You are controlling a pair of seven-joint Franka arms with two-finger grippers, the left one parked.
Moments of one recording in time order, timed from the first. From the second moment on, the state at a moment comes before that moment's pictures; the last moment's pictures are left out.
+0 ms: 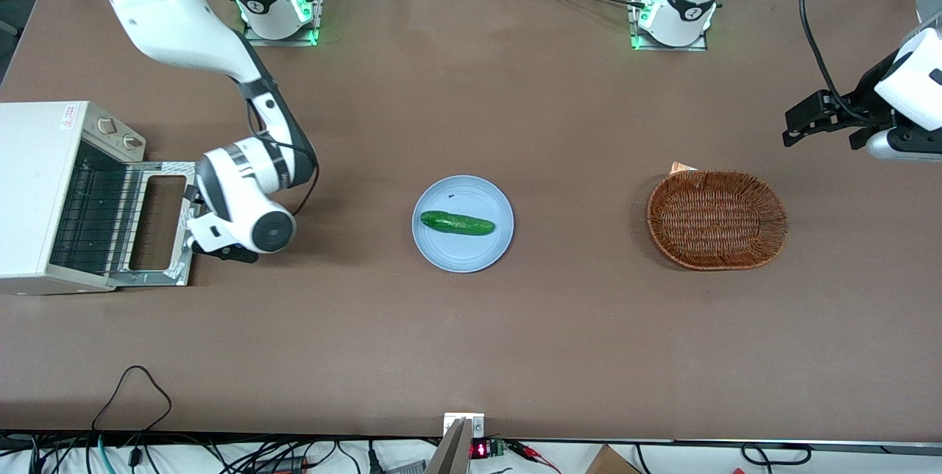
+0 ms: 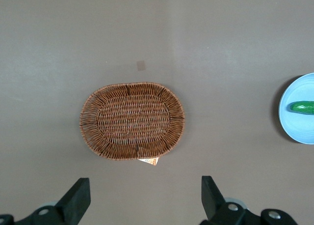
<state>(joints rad) 0.24 0.64 0.02 -1.58 -0.52 1.56 0.67</state>
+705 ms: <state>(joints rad) 0.00 0.35 0.00 -1.48 -0.06 1.45 0.25</state>
